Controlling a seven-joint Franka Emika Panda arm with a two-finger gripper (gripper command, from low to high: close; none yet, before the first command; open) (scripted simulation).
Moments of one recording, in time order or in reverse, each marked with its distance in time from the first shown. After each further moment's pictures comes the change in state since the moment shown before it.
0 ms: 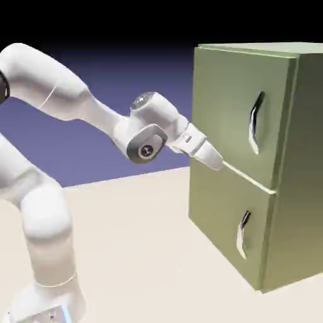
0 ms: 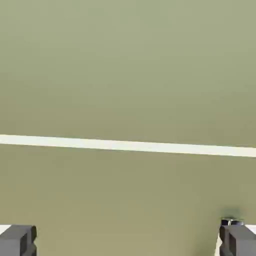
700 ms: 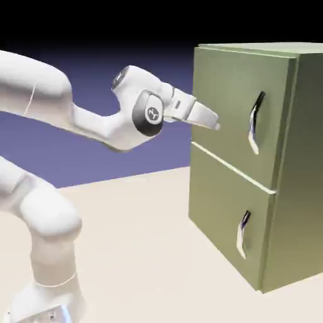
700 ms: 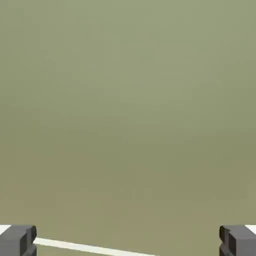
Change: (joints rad) arm 0.303 -0.198 -0.364 0.118 -0.913 -0.058 0.615
